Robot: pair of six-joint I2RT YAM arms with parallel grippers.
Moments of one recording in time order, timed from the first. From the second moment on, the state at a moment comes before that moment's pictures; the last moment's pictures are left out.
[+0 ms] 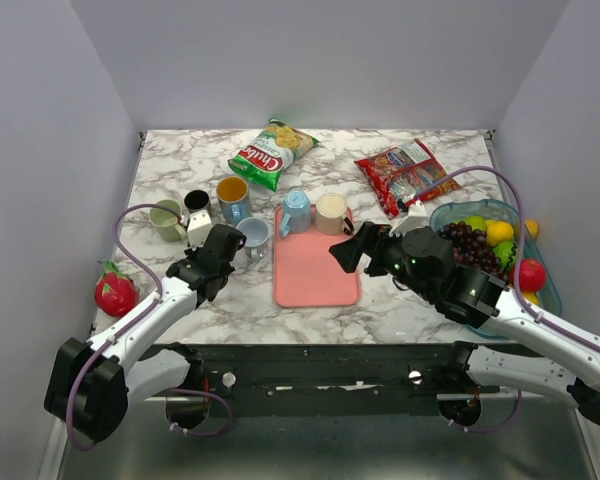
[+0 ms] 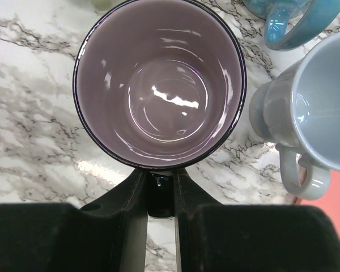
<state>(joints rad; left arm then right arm) -0.48 1.03 0.63 -0.51 -0.59 -0.72 0.97 0.90 0.87 -0.31 0.33 0.72</state>
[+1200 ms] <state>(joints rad) -0.48 1.08 0.61 -0.38 -0.55 -0.72 0.87 0.99 0.93 -0.44 0.30 0.74</state>
